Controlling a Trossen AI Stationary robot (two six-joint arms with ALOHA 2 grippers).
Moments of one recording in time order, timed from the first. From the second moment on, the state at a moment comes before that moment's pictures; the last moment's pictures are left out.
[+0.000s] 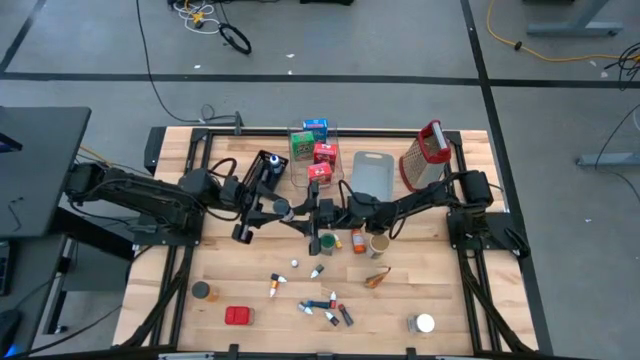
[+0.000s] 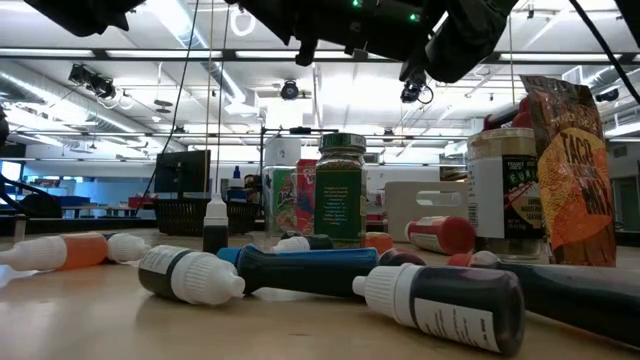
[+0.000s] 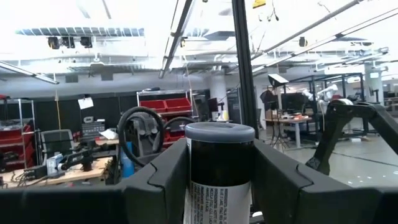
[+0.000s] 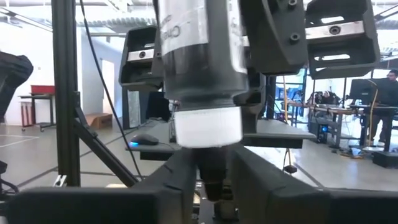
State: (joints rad) left arm -0.05 1.07 0.53 0.97 0.20 0.00; right arm 0.09 1.97 1.11 1.13 0.01 -0.04
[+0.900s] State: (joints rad) left arm -0.05 1.07 0.53 0.82 0.23 0.07; right arm 0.16 1.80 1.11 0.72 0.15 -0.07
